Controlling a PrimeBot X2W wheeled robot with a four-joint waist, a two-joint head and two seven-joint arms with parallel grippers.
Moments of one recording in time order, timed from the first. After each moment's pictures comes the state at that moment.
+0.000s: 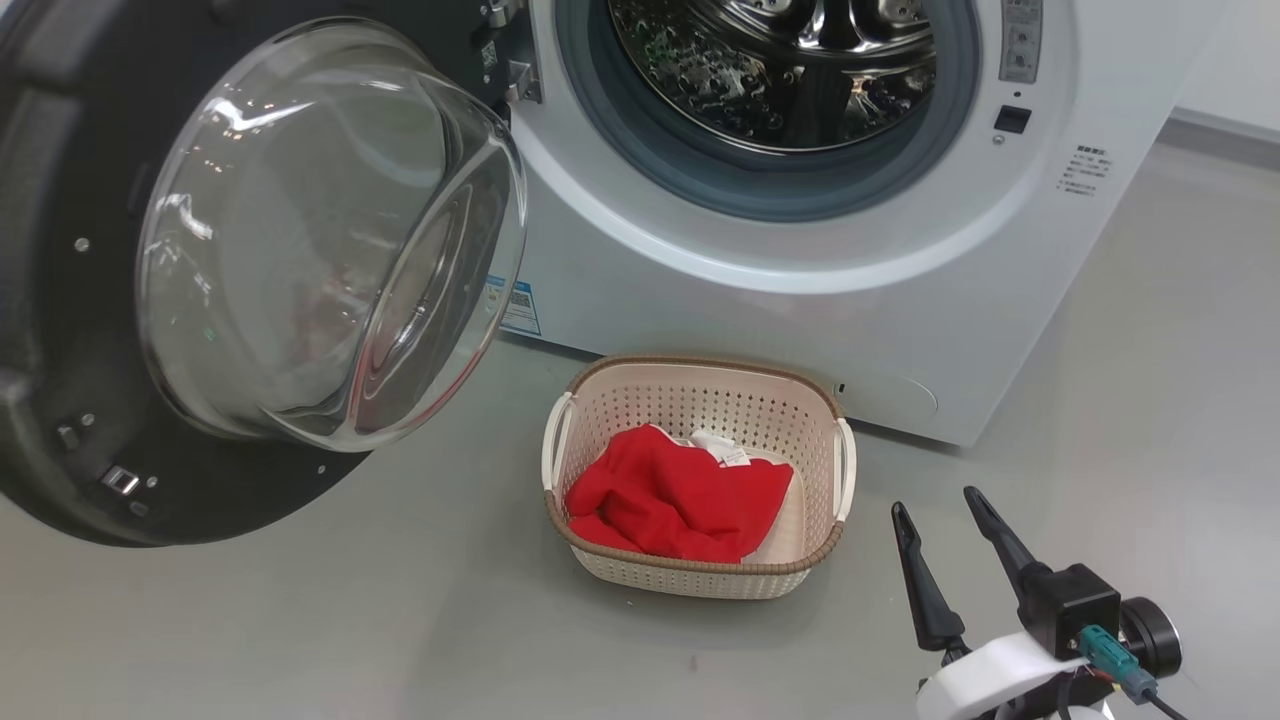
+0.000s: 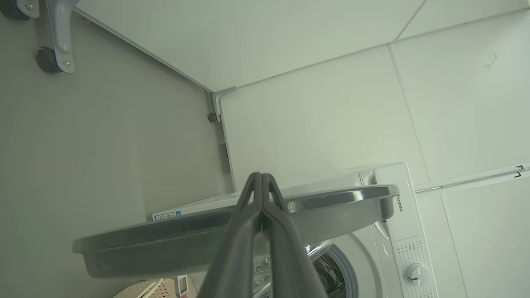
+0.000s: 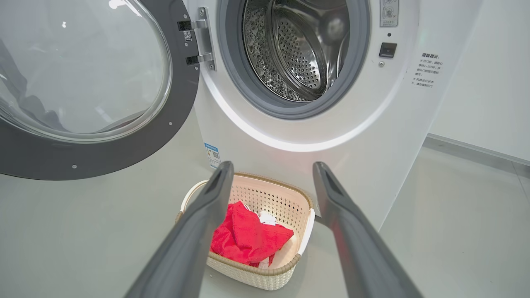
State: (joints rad) left arm -0.11 0.40 0.32 0.17 -1.77 0.06 0.18; right arm 0.06 -0.06 0.22 0.20 0.19 0.01 -0.26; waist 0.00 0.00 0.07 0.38
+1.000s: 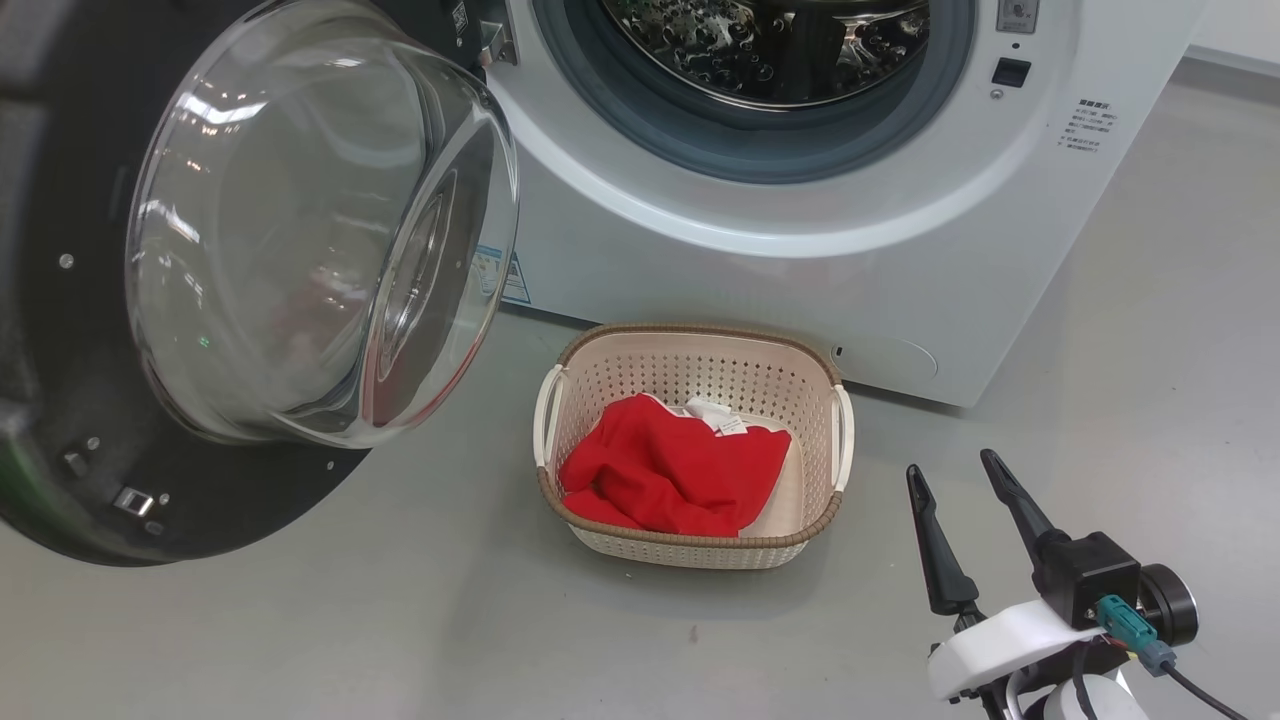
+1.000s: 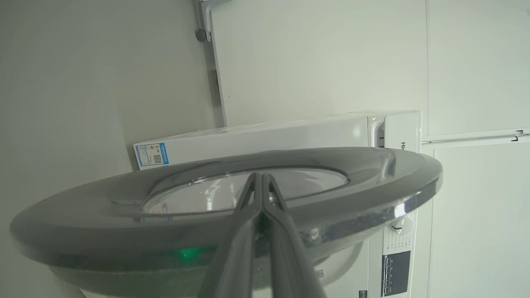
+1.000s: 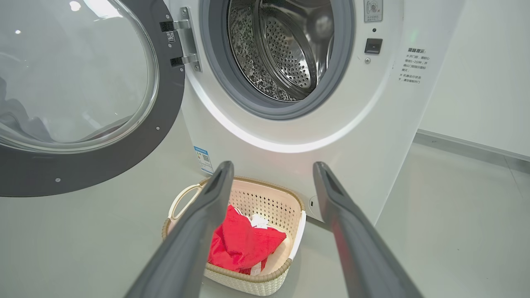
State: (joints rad) left arm -0.23 0.42 0.26 0.36 -1.90 -0.03 0.46; right arm 0.01 -0.07 0.19 0.19 0.18 0.02 -0.26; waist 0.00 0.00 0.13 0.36
